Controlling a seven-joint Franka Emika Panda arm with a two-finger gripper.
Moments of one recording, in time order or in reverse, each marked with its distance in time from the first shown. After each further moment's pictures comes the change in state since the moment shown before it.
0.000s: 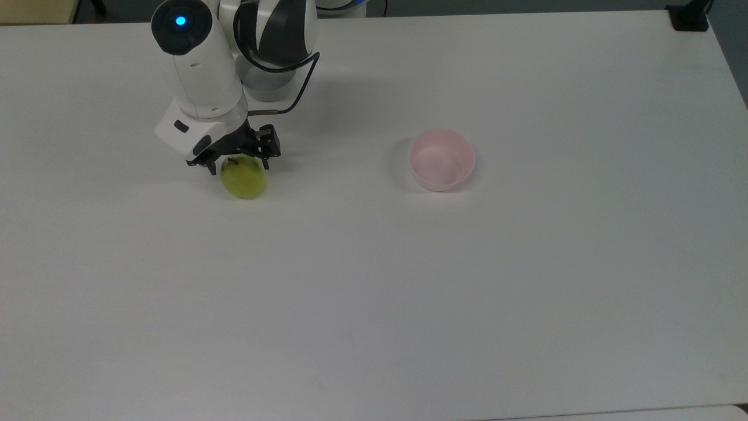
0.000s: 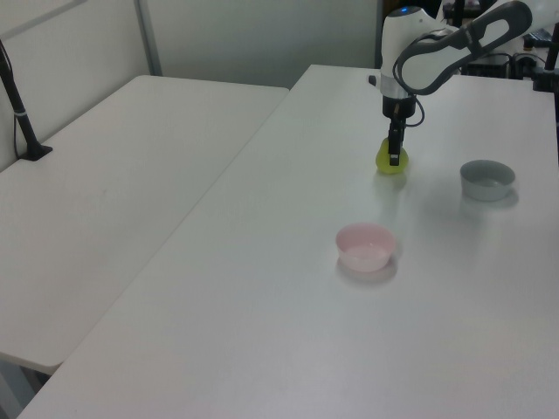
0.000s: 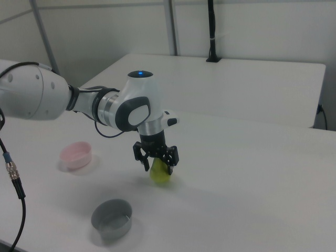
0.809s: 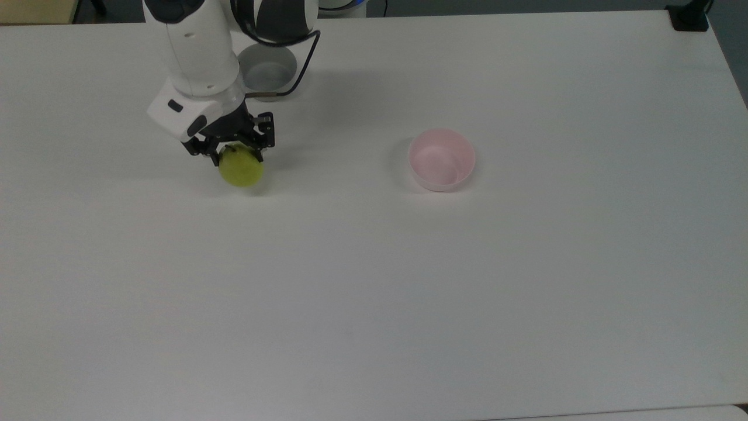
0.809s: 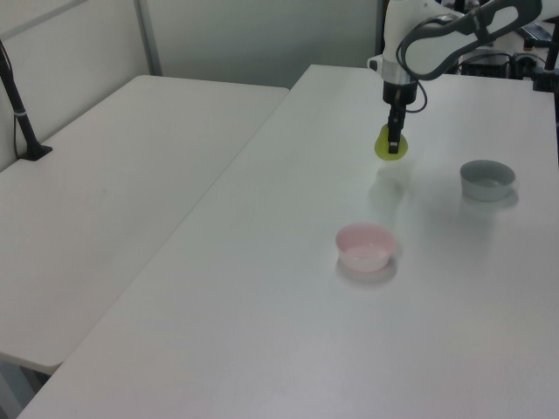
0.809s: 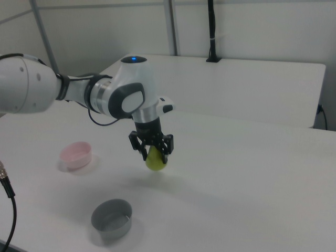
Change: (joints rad) arm 0.001 -0.071 0.008 0.009 0.000 -0.045 0.000
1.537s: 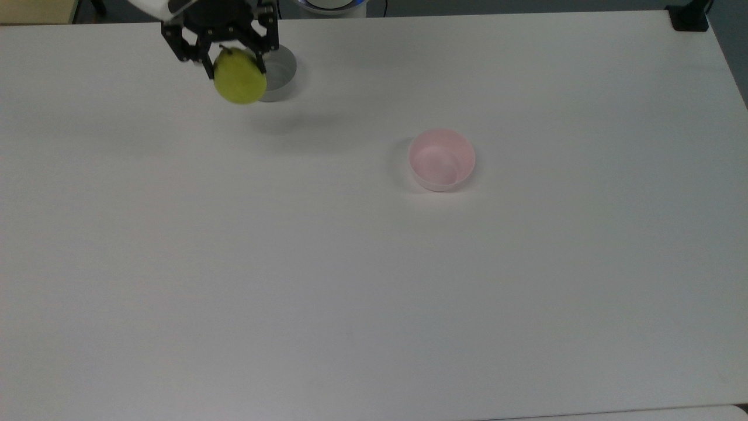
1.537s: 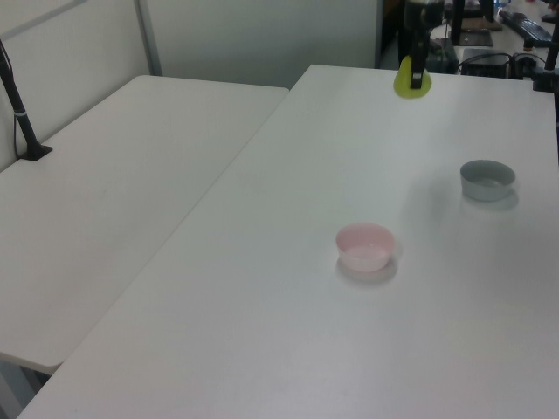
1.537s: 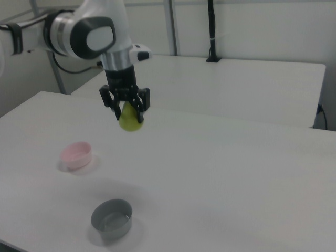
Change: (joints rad) arm -0.004 -0.228 0.036 0.169 0.010 -0.411 0.027
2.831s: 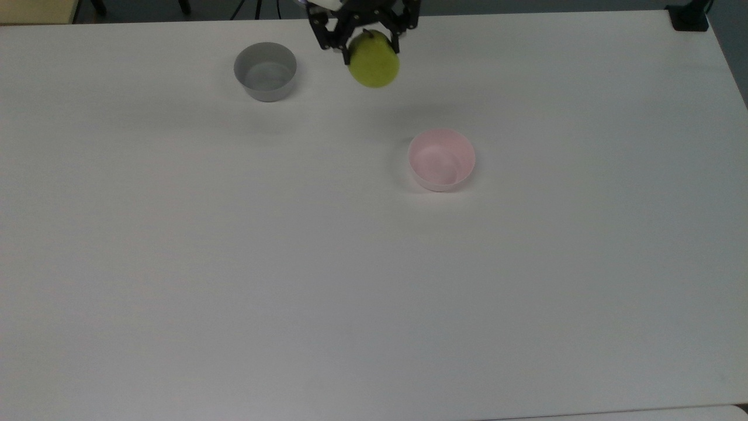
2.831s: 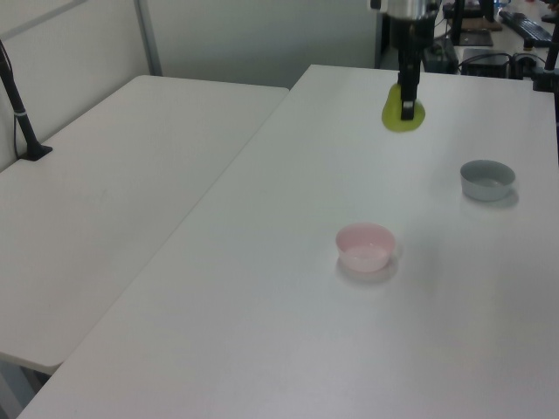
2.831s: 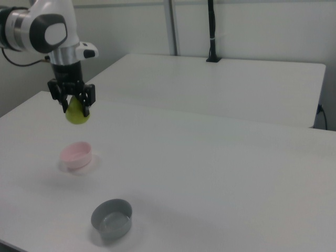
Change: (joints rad) arm 0.287 -0.022 0.010 -0.032 0.084 -0.035 0.233
